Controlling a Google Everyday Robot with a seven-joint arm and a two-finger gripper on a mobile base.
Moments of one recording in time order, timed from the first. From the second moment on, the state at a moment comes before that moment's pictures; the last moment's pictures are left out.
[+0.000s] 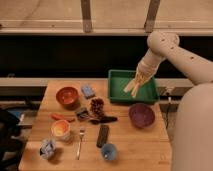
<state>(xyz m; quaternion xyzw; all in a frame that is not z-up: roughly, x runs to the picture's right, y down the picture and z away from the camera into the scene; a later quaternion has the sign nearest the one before) 0.202 -0.037 0.780 -0.27 0.20 0.80 0.50</state>
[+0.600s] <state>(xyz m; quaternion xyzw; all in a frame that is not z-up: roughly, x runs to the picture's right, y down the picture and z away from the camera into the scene) 0.225 -0.040 0.785 -0.20 0.16 0.84 0.48</state>
